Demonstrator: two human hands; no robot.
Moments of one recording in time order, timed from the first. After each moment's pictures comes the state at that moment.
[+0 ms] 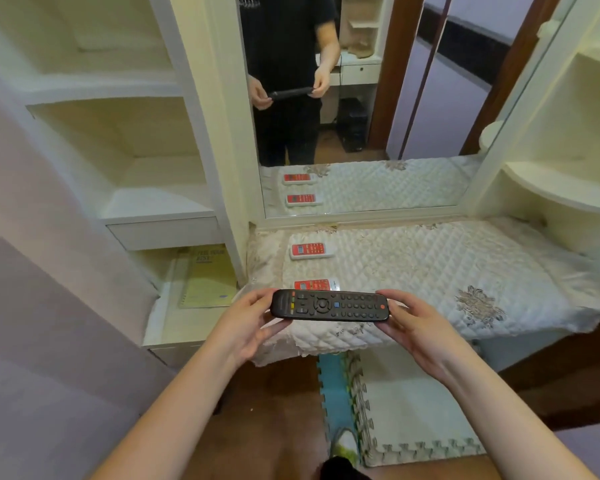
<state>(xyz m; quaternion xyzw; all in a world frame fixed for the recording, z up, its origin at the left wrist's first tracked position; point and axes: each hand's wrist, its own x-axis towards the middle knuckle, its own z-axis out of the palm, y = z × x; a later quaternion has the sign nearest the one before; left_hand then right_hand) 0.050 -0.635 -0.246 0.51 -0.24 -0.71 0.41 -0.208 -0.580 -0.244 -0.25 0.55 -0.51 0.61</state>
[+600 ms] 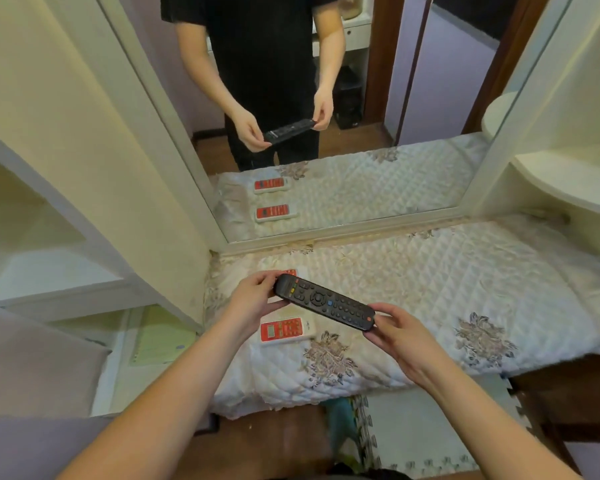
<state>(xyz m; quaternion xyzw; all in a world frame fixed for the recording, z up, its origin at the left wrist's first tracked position) -0.071 -0.821 -0.295 0.59 -0.36 -0.63 0.36 -0.304 -0.713 -0.311 -0.18 0.56 -0.49 0.64</state>
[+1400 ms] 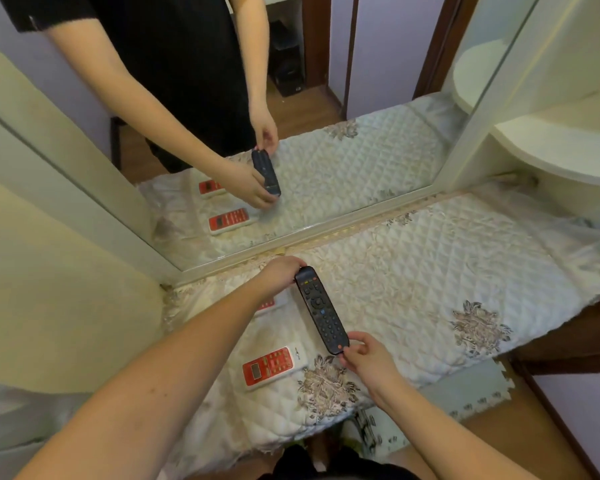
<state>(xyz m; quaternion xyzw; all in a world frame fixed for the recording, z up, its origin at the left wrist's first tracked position) -0.155 -0.974 -0.370 0.55 -0.64 -0.55 0.00 -0.265 -0.759 -0.411 -0.11 0.70 -0.42 0.57</state>
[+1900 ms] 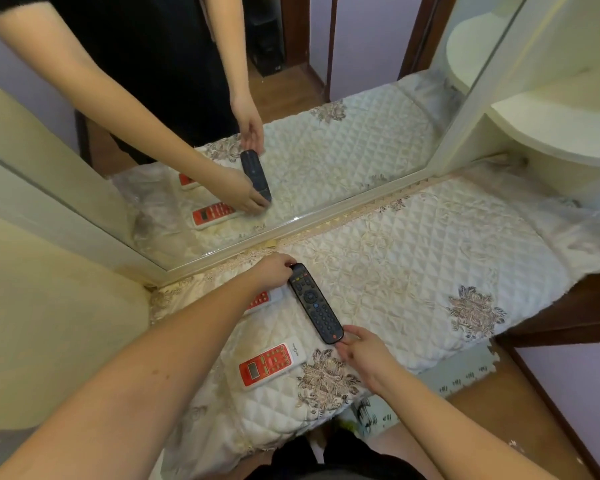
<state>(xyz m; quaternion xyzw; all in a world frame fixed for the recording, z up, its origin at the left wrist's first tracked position) -0.155 -0.997 -0.403 0.46 -0.78 -0.39 -0.14 -0.263 -0.776 -0.425 0.01 0.70 -0.39 0.60</state>
